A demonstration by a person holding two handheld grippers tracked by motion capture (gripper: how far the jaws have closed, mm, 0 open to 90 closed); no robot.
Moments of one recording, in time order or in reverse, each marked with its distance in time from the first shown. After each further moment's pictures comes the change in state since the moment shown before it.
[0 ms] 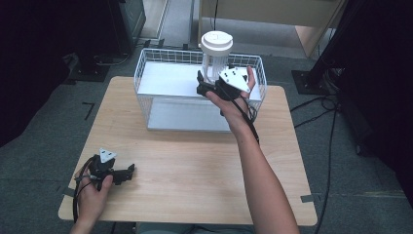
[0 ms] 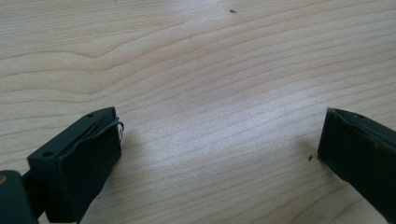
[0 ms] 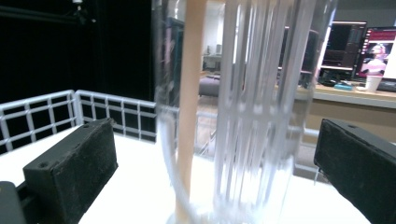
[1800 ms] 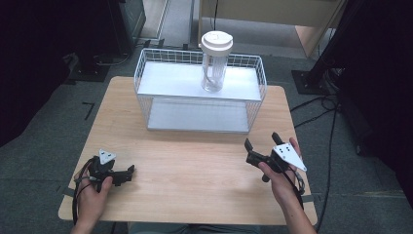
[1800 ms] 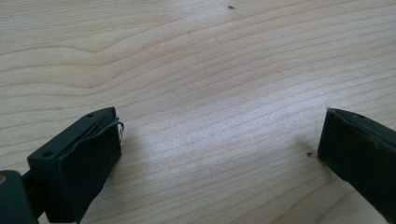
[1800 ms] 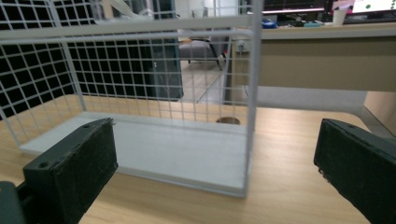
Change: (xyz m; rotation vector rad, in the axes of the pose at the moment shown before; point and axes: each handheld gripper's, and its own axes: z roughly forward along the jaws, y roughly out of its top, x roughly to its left) left arm -0.001 -0.003 -0.003 0.001 0.000 0.000; right arm -0.086 -0.120 -0.187 0.113 -0.052 0.121
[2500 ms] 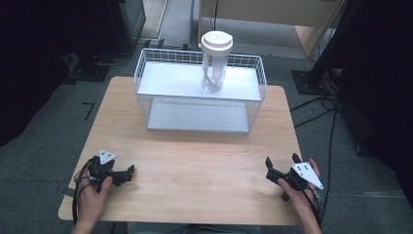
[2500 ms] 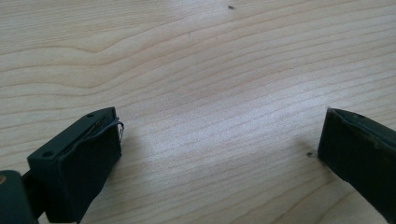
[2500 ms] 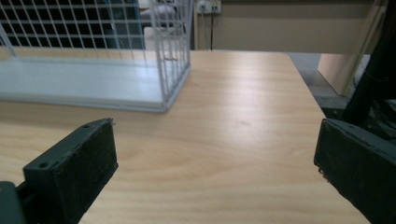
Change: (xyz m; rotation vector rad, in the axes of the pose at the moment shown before) left arm 0.000 0.000 0.000 0.000 0.000 0.000; right arm -0.060 -0.054 -0.043 0.126 -0.145 -0.012
